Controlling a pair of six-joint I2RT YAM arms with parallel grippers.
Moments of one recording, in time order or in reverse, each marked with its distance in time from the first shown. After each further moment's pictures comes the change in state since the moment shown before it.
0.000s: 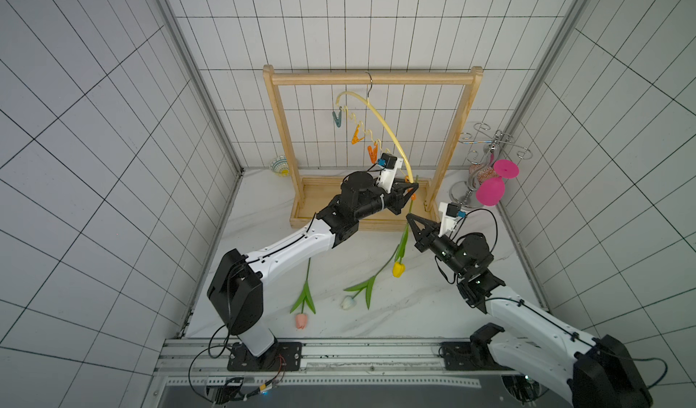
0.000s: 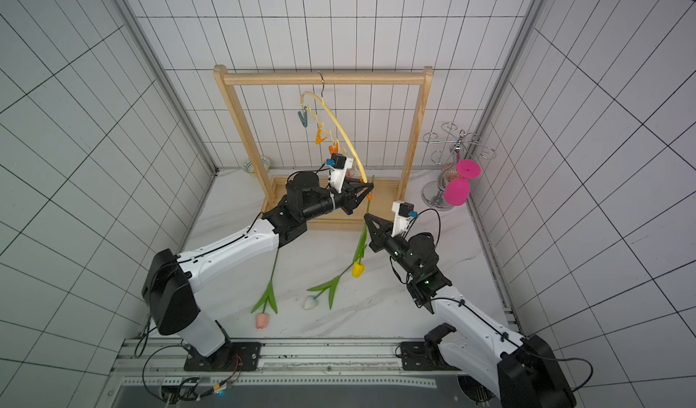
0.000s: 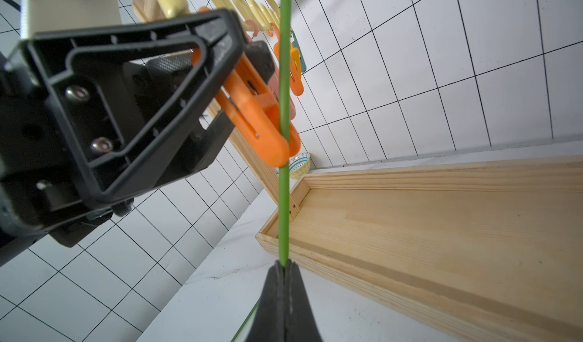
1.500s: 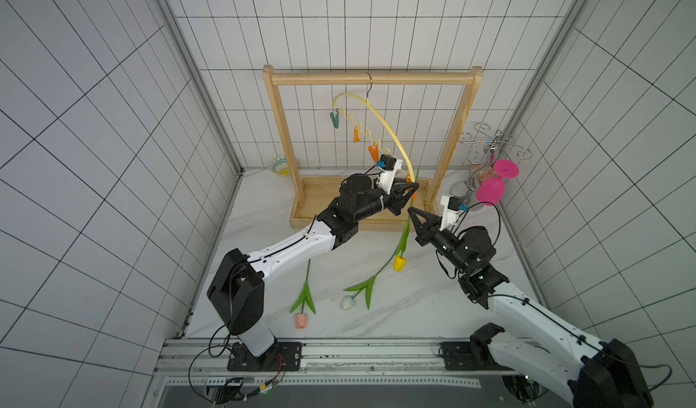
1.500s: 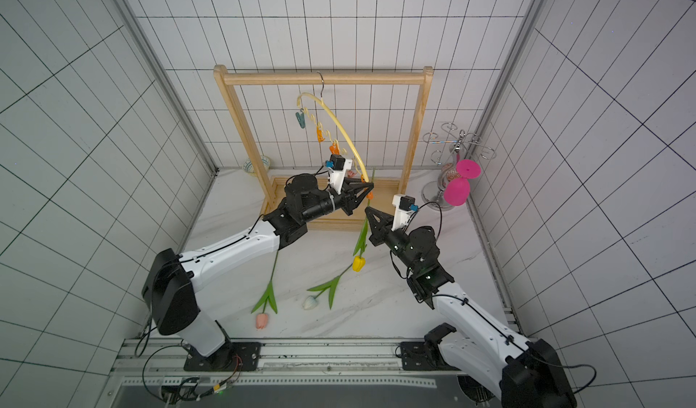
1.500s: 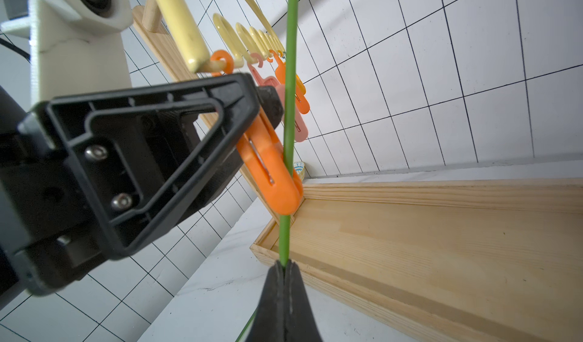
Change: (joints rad) left arm 0.001 0.000 -0.035 0.082 0.009 0.001; right arm 0.000 -0.010 0.080 -0.092 0.019 -0.026
